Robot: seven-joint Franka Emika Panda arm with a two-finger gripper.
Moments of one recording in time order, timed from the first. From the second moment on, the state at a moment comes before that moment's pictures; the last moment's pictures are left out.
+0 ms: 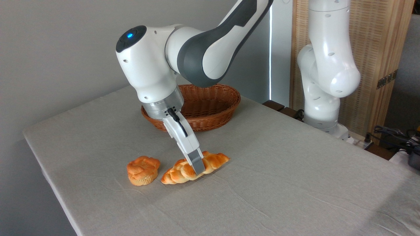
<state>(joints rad) -0.48 0.06 0.39 -1.98 -0.04 1.83 0.93</state>
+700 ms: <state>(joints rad) -0.35 -0.06 0.24 -1.85 -0.04 1.78 0.72</state>
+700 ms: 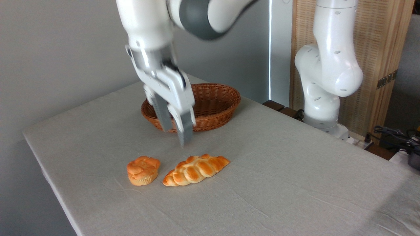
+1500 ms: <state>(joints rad) -0.20 0.02 0.11 -1.58 -0.04 1.66 0.58</state>
